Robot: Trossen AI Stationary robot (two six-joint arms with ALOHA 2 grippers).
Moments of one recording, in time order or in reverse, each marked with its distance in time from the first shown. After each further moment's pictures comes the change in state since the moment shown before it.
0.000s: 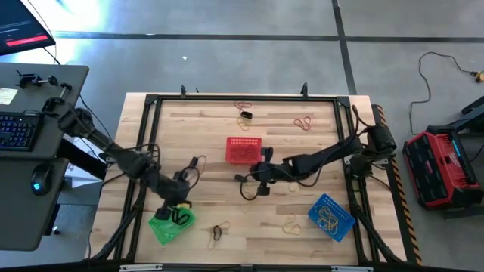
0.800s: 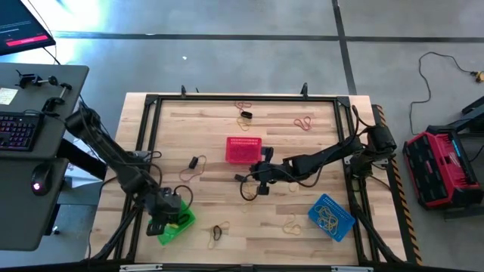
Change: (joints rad) left arm -0.207 0.133 0.000 -0.040 0.156 -0.504; right arm 0.006 0.000 0.000 0.009 0.030 -0.008
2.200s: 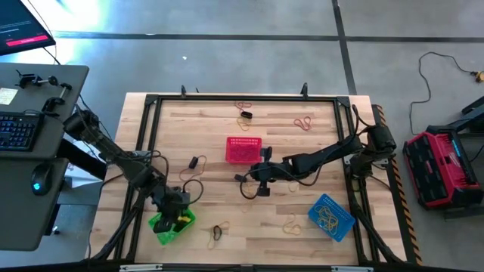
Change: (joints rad) left arm 0.150 0.012 0.047 0.075 0.083 0.164; right arm -0.011 0.000 0.001 0.000 -0.106 0.011
